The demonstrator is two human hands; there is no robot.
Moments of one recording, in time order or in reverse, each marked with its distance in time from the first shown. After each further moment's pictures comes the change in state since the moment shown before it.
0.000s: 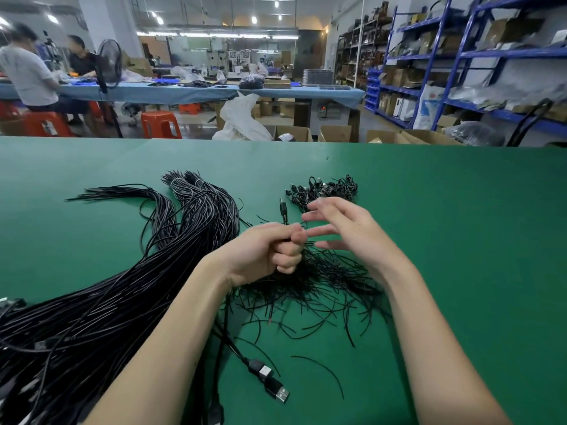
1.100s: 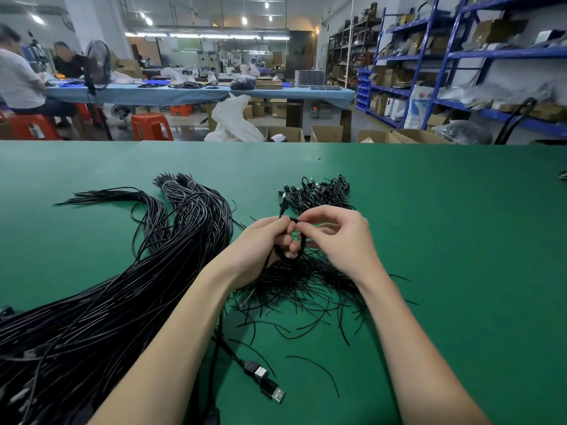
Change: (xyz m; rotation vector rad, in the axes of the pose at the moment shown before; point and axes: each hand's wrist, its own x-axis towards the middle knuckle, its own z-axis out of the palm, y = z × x) left_hand 0.018 -0.009 0.008 0.006 0.379 0.157; right_hand 0.003 0.023 0.015 -0.149 0.246 -0.164
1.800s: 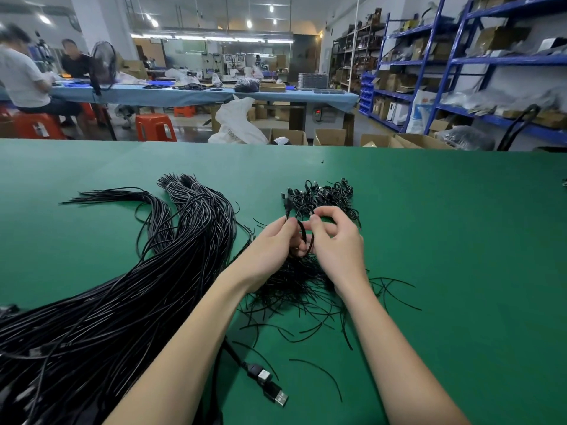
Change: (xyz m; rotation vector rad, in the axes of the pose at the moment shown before) left_hand 0.000 -0.005 0.009 0.291 0.115 0.065; right_hand -0.004 0.004 0.029 -0.008 0.246 0.063
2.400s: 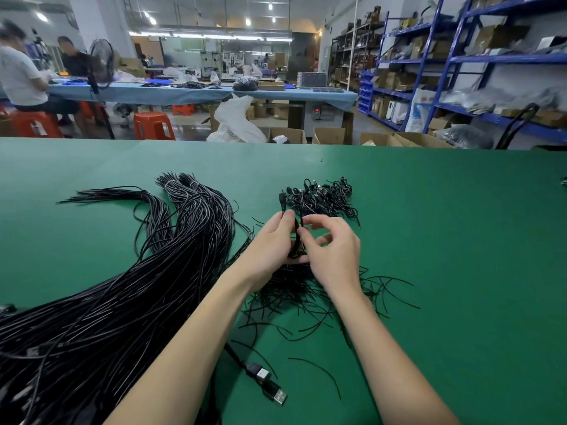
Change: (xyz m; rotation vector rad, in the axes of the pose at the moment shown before) left_hand 0.003 0.001 0.007 -0.147 0.075 -0.039; right_hand -0.006 0.013 0.003 -0.130 0.045 -0.114
